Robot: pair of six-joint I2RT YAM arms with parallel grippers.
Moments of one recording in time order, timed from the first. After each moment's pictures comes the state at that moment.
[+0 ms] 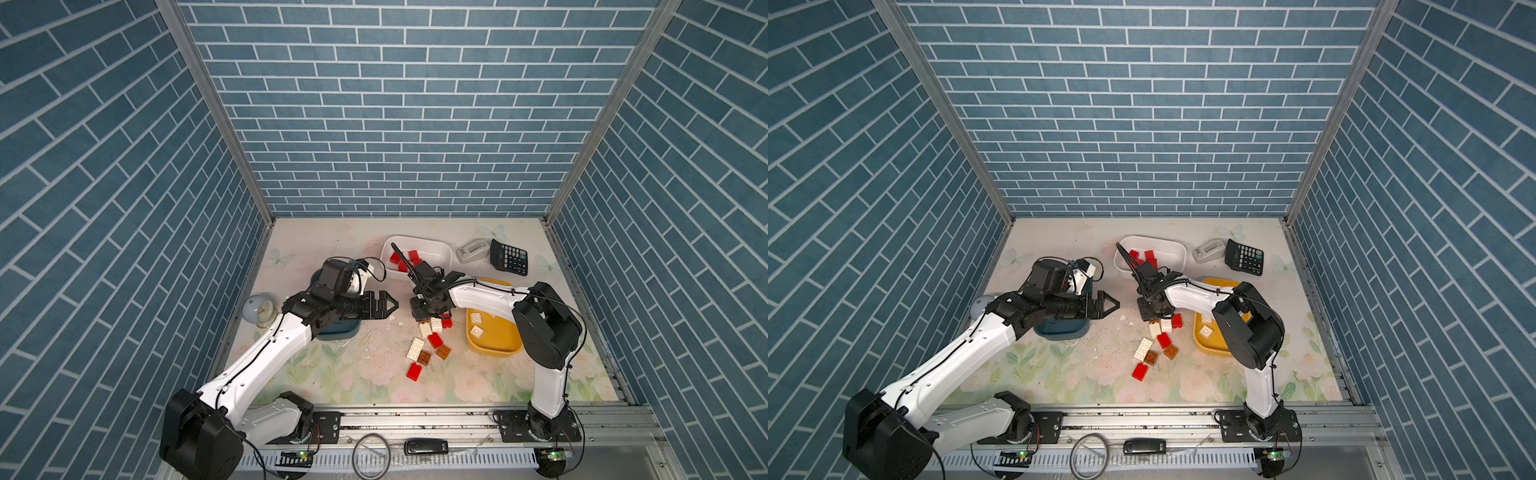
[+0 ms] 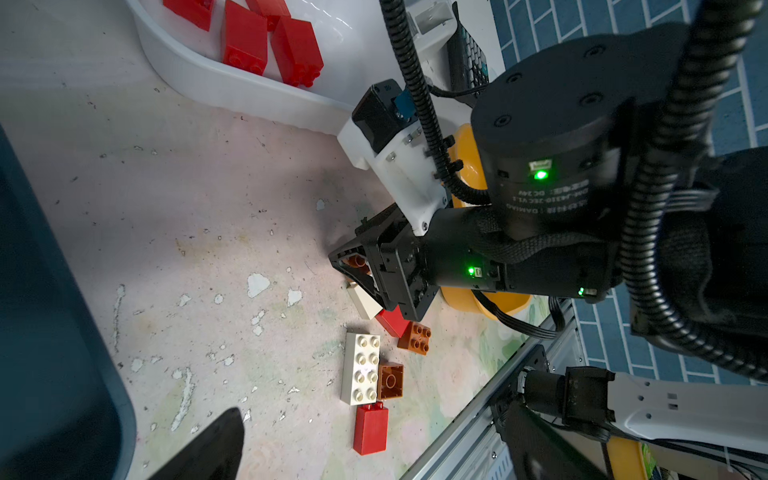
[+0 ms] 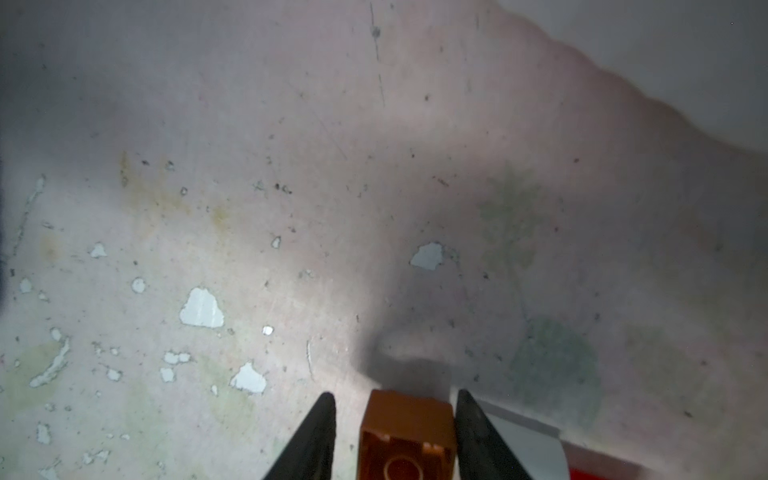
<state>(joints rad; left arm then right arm) -0.47 1.14 0.89 -0.56 0.47 -0.50 0.83 1.93 1.30 -0.59 -0.02 0.41</state>
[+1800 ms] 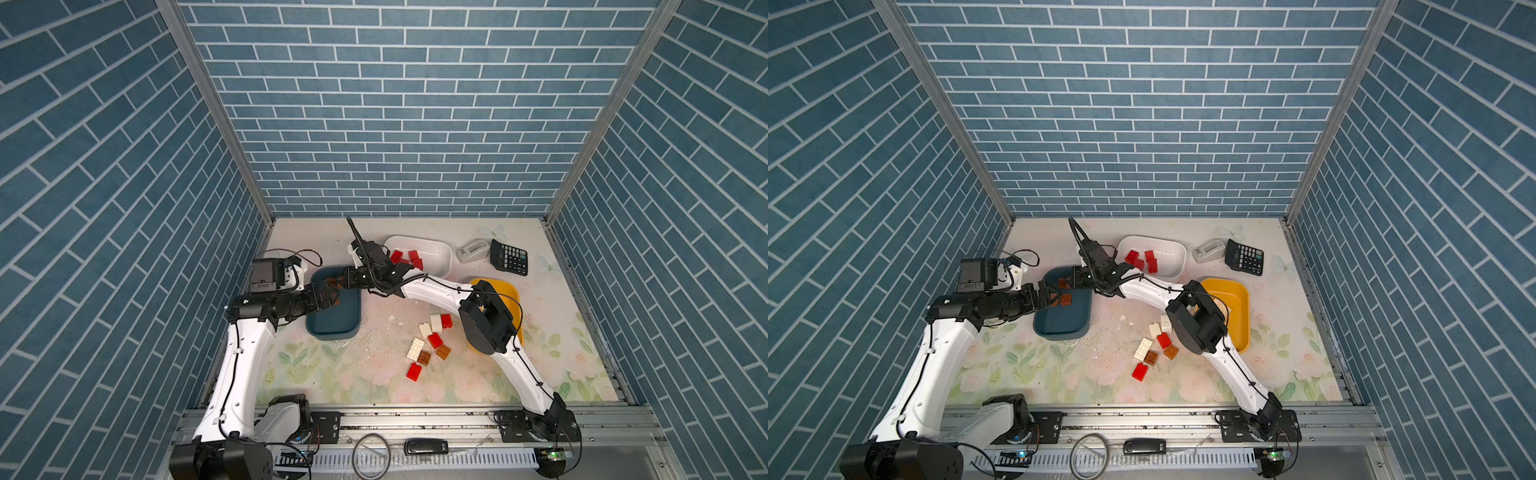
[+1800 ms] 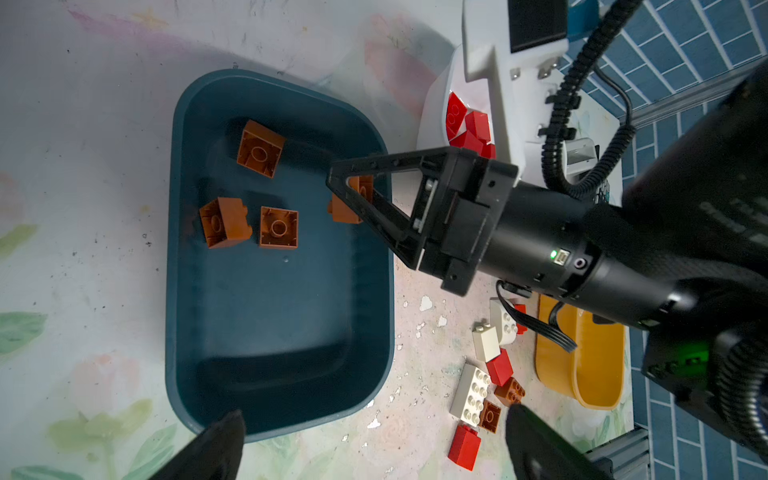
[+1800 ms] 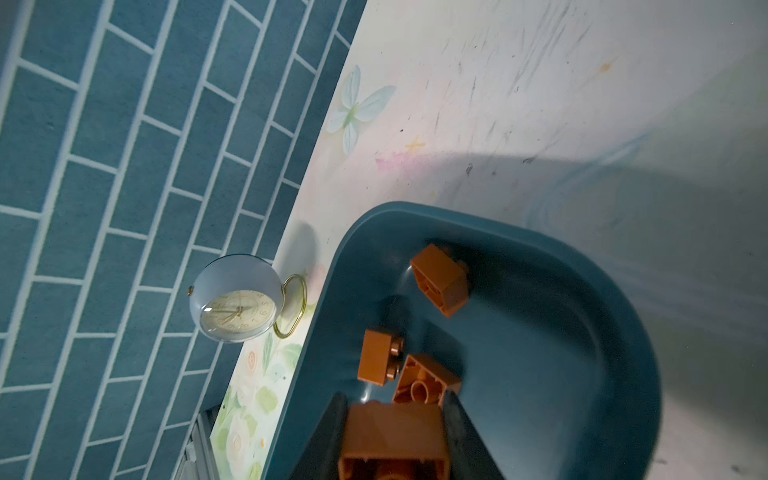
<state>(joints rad) 0.09 1.03 0.97 -0.91 0.48 -0.26 0.97 2.41 2.02 -0.19 -0.25 0.73</state>
